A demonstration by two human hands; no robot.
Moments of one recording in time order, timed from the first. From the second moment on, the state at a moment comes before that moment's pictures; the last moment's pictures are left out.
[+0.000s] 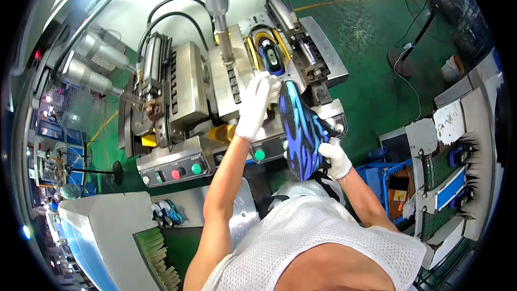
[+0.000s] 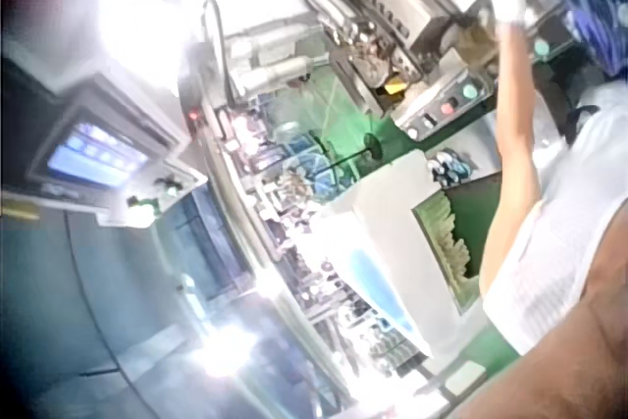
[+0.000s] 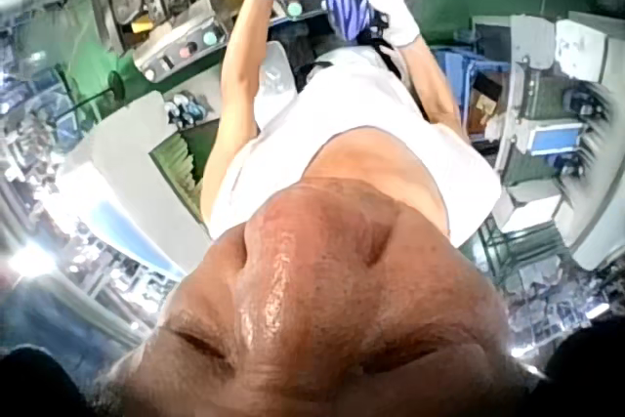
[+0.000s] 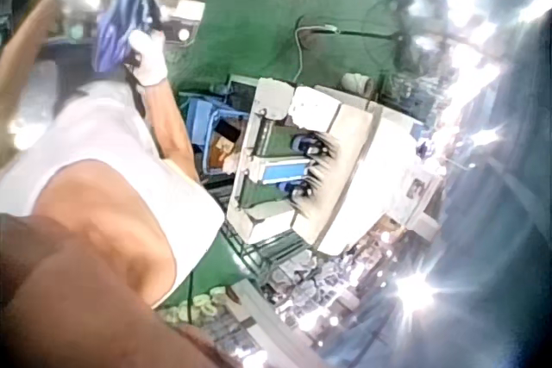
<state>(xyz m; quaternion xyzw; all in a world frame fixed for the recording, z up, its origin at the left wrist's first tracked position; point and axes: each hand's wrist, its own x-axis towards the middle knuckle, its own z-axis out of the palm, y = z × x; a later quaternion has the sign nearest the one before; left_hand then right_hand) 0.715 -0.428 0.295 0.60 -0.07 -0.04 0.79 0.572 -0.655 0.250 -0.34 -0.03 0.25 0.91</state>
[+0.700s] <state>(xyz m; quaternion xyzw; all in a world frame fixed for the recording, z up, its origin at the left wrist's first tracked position) 0.894 -0.416 0.283 0.83 0.19 -0.04 0.51 0.593 -0.702 0.283 -0.59 0.22 0.02 0.78</state>
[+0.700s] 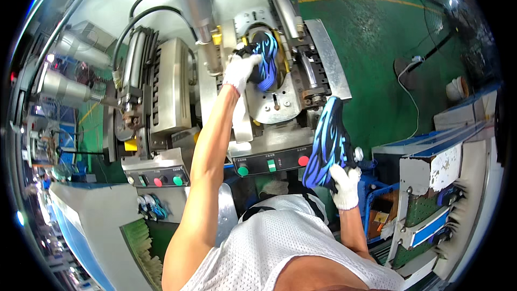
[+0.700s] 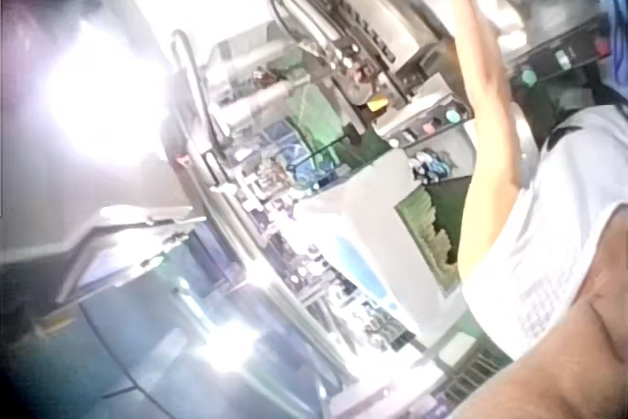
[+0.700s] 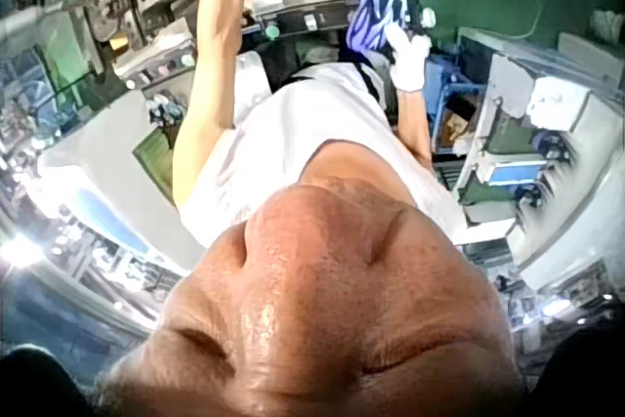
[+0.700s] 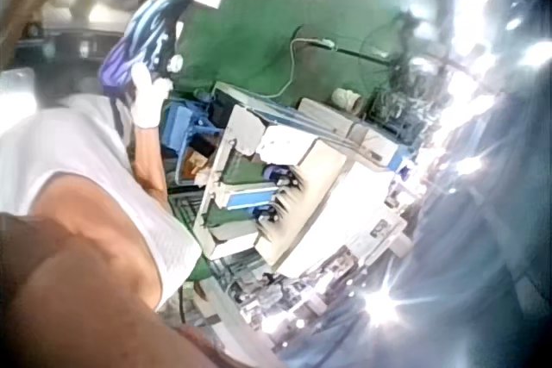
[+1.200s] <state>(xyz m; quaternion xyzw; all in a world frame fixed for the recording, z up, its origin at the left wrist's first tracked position) 0.408 -0.286 0.292 0.80 0.42 -0.18 0.38 0.967 -0.513 0.214 -0.98 0.03 0.04 0.19</state>
